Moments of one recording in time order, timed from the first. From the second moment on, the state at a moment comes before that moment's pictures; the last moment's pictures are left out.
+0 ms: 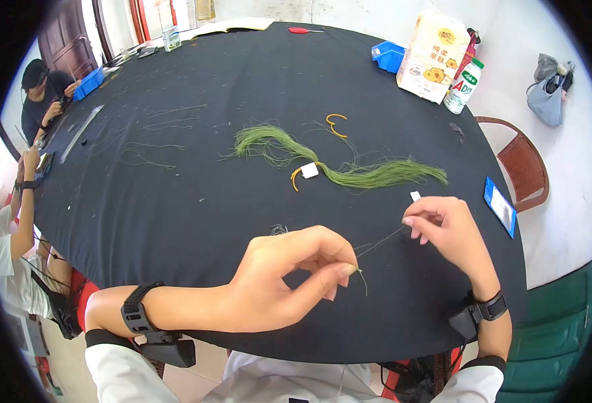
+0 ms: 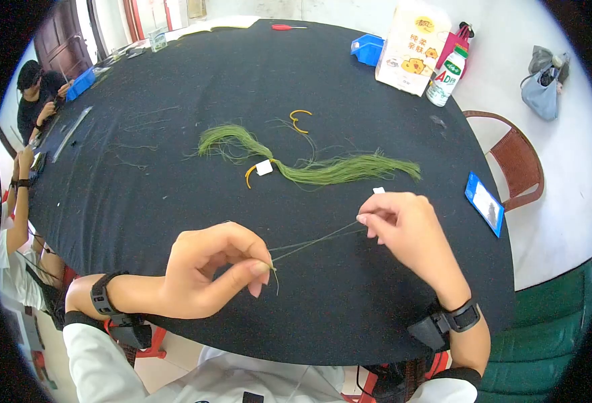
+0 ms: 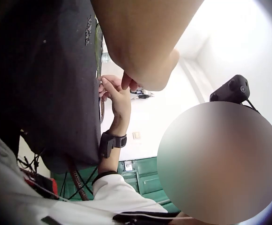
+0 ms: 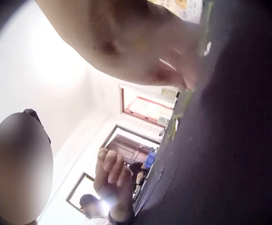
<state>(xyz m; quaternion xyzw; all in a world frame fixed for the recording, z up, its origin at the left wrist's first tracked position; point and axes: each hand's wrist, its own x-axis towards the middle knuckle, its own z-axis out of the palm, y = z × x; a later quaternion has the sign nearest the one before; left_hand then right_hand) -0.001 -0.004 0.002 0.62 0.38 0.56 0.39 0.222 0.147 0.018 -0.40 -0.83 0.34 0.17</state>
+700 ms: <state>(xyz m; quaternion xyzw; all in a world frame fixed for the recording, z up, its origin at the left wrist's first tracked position) 0.000 0.001 -0.004 0.75 0.40 0.50 0.15 0.195 0.078 0.017 -0.20 -0.76 0.58 0.21</state>
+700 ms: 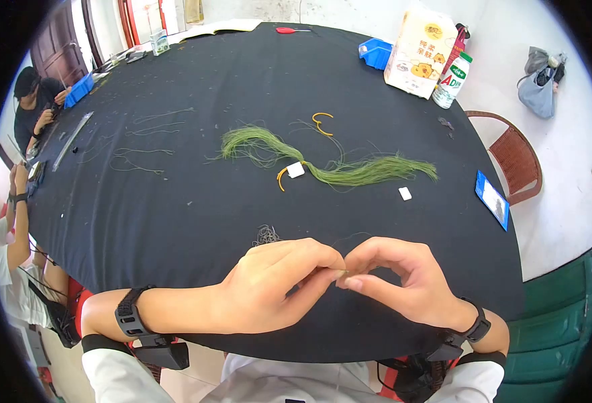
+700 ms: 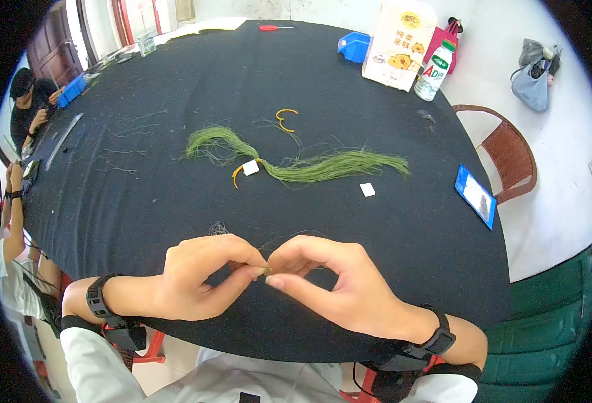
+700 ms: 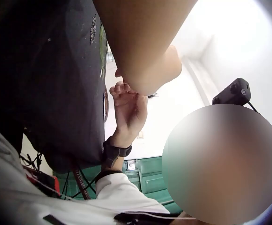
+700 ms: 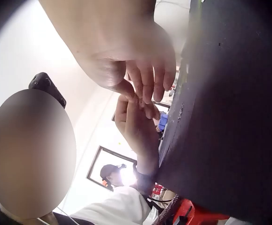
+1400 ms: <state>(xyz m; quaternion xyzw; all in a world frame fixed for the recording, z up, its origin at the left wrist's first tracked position) 0.000 -0.001 0.000 0.73 0.43 0.47 0.23 0.194 0.078 0.013 -0.20 -0.74 0.60 0.22</state>
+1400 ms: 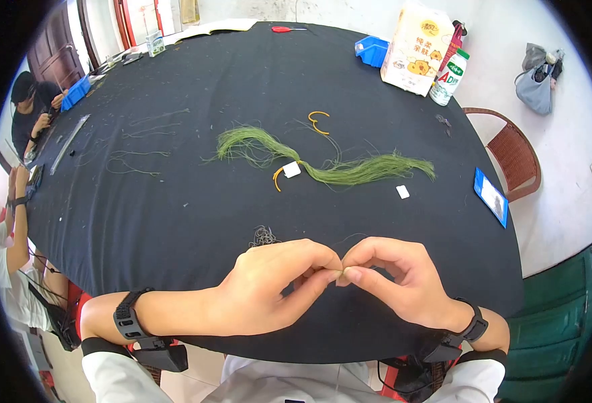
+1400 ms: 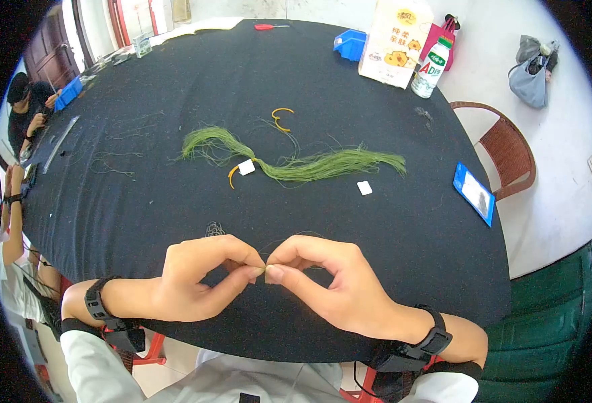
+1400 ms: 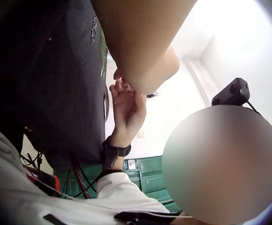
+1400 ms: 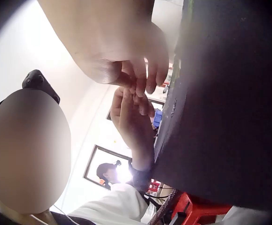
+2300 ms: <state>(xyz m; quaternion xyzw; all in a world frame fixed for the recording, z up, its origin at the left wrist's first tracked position) -0.001 0.005 0.004 0.80 0.38 0.46 0.02 0.199 0.081 0.017 -0.21 -0.72 0.63 0.21</state>
